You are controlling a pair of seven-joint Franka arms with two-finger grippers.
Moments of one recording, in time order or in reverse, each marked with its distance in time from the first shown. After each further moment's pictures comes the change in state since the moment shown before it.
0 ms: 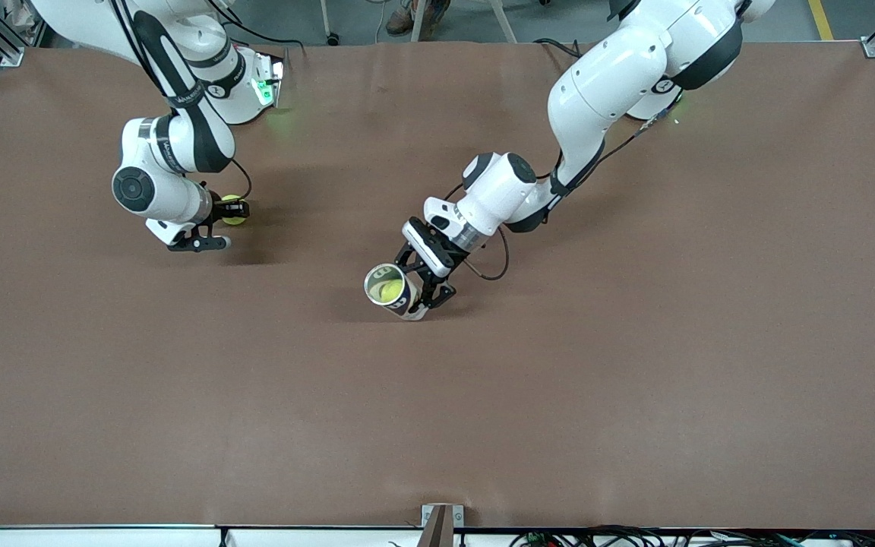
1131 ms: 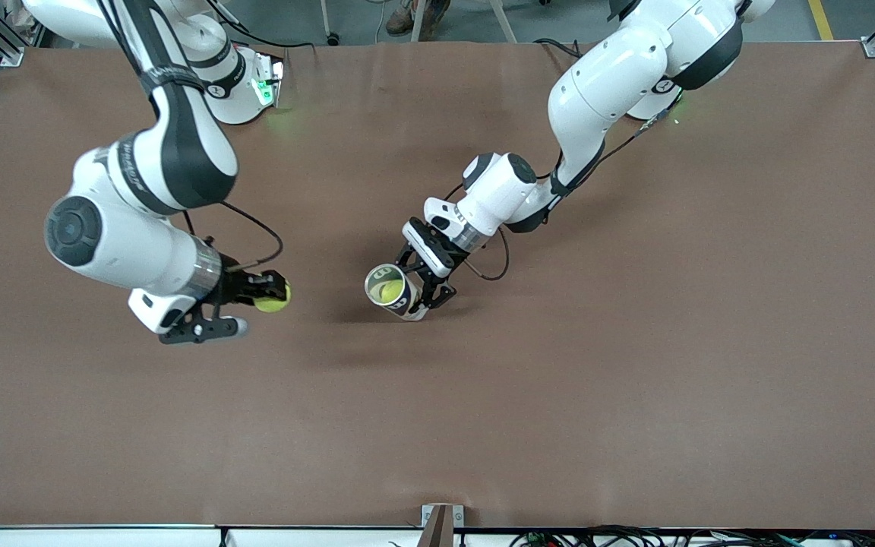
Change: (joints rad) left arm 0.002 0.000 -0.001 0.001 0.000 0.000 -0.002; right arm 0.180 0.298 0.018 1.071 0.208 -0.461 0.148
